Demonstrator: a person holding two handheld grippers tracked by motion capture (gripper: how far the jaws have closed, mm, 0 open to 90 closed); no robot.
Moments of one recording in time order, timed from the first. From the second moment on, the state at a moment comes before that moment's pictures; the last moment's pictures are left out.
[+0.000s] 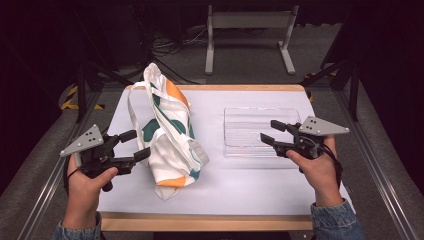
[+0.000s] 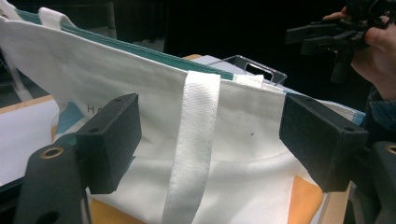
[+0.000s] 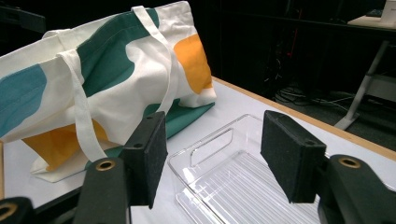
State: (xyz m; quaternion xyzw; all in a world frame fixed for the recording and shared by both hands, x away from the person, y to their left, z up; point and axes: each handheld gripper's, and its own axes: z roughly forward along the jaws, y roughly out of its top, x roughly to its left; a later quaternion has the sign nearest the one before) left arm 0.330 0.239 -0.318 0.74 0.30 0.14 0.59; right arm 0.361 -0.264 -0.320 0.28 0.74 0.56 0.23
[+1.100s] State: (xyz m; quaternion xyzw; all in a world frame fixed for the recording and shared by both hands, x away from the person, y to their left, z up) left arm 0.348 0.221 -0.332 0.77 0.28 0.14 0.56; right arm 0.361 -0.250 -0.322 0.27 0.75 0.56 0.21
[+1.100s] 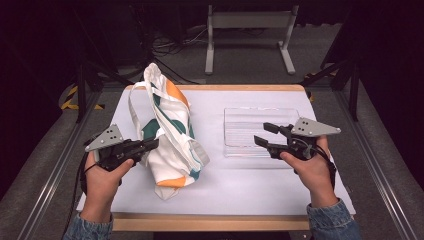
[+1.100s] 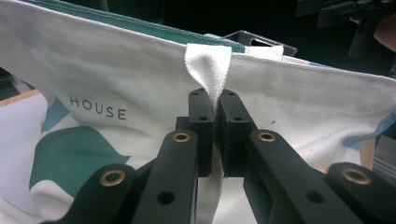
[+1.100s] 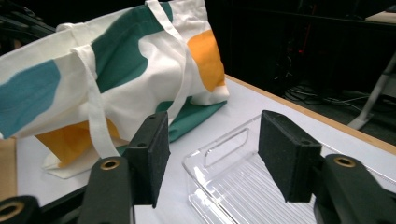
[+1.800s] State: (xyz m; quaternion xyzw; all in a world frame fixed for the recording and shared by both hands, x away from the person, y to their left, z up) left arm 0.347 0.220 -0.332 0.77 0.28 0.14 0.55; right arm 0.370 -0.171 -0.310 0.18 0.79 0.57 0.14
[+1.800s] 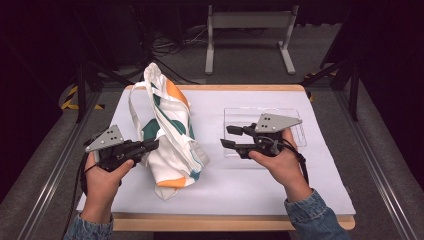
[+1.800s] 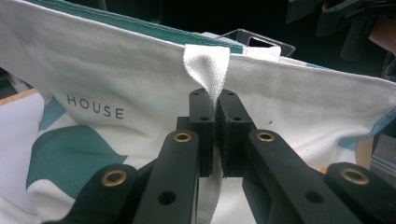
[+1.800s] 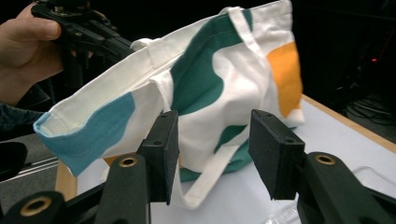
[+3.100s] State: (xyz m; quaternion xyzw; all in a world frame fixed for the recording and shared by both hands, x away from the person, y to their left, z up) left arm 0.343 0.232 -0.325 0.75 0.28 0.16 0.57; right arm 0.381 -0.117 -0.323 0.14 0.81 0.56 0.10
